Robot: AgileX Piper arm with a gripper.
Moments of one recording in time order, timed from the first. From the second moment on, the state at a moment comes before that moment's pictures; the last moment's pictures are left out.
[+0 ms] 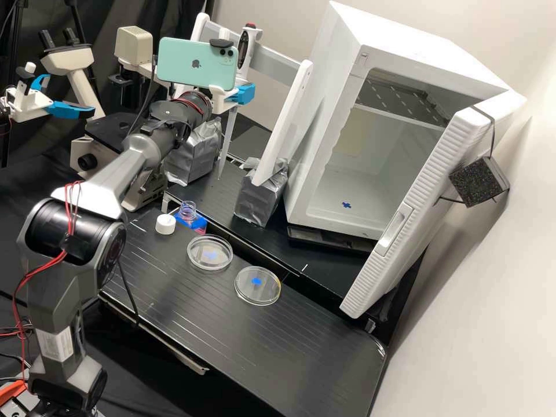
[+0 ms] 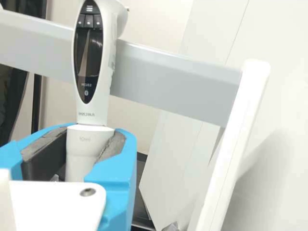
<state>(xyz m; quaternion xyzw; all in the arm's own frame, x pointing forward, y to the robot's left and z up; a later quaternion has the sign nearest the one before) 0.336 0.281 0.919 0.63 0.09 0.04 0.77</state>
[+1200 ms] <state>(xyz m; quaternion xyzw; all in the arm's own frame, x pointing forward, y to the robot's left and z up) 0.336 0.260 0.880 0.62 0.12 0.01 0.77</state>
